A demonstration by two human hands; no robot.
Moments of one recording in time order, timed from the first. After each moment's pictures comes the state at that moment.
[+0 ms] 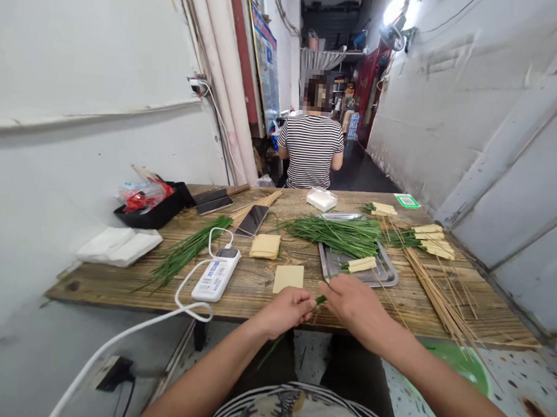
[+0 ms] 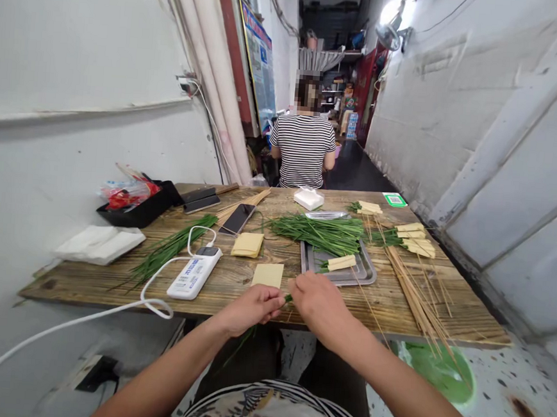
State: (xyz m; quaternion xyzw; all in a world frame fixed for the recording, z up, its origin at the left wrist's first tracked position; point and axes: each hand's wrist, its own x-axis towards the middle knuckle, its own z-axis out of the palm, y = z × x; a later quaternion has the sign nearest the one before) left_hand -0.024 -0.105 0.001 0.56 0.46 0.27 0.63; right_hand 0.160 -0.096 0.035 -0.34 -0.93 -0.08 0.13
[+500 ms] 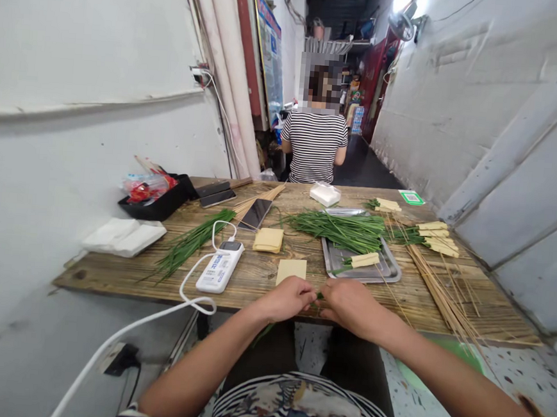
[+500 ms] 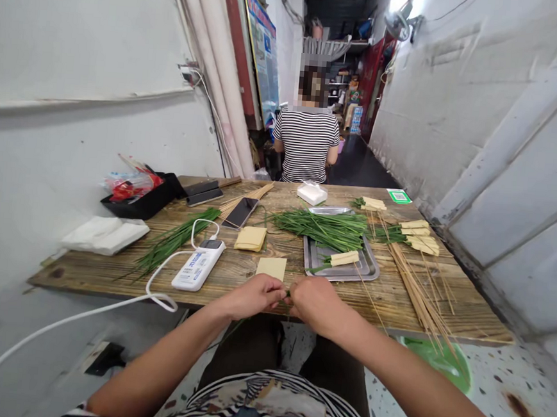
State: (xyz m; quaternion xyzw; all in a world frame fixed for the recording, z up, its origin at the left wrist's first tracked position) left_hand -0.034 -0.094 0.003 0.67 0.49 0.20 0.53; right_hand 0.140 -0.095 0.052 -0.37 -0.93 0.03 -0.06
